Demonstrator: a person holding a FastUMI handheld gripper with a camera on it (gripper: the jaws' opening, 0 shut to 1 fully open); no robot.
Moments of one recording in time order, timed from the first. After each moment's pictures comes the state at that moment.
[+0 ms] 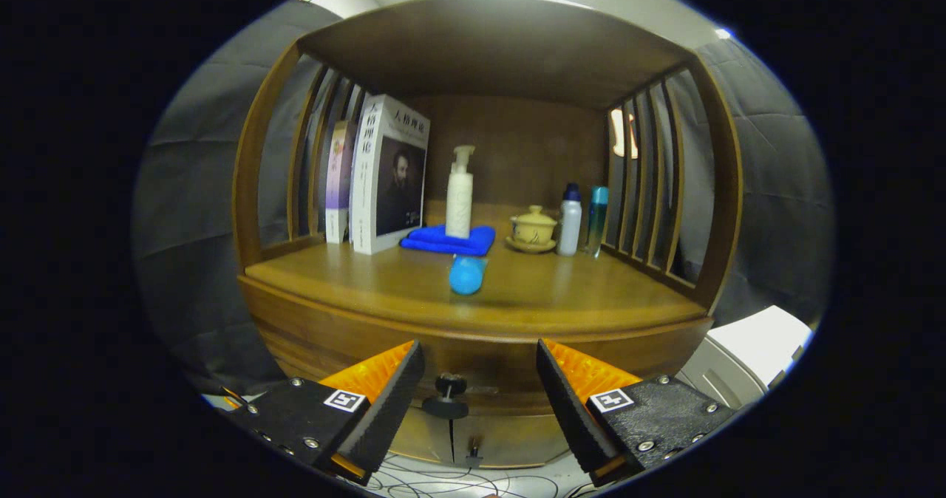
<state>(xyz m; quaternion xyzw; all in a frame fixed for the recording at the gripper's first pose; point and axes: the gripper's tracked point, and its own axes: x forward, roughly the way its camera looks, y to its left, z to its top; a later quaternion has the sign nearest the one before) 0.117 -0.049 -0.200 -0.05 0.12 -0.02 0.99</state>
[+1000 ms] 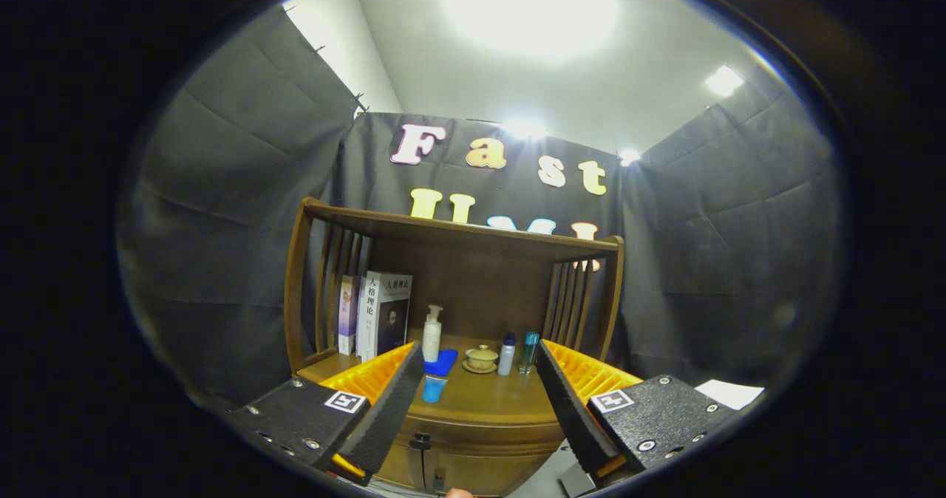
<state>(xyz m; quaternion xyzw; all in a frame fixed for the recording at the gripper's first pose) -0.002 -0.057 0.045 -0.09 -0.04 -0.04 0.99</state>
